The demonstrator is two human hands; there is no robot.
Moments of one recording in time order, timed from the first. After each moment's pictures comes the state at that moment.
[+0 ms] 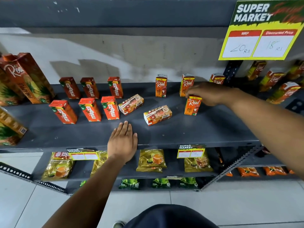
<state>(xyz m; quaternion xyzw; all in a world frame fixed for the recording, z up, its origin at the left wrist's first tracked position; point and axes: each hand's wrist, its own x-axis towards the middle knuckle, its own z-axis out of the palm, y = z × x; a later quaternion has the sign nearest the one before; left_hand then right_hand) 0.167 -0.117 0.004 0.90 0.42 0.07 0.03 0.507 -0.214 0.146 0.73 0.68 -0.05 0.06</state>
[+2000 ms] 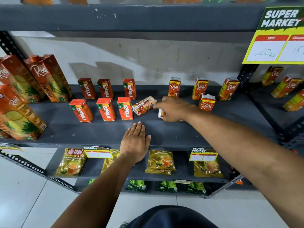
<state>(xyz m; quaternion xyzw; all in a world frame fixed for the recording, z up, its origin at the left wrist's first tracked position) 0.160 -0.110 0.003 0.92 0.39 0.04 0.05 0.358 -0.141 0.116 0.72 0.69 -0.04 0.04</state>
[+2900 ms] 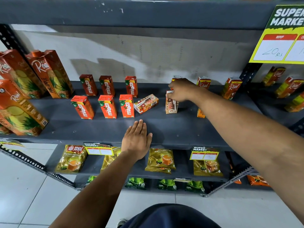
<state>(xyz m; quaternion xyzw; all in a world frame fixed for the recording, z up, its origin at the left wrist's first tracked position) 0.159 -0.111 0.006 0.92 0.39 0.05 0.05 0.387 -0.116 0.155 0.82 0.57 -0.07 0.00</state>
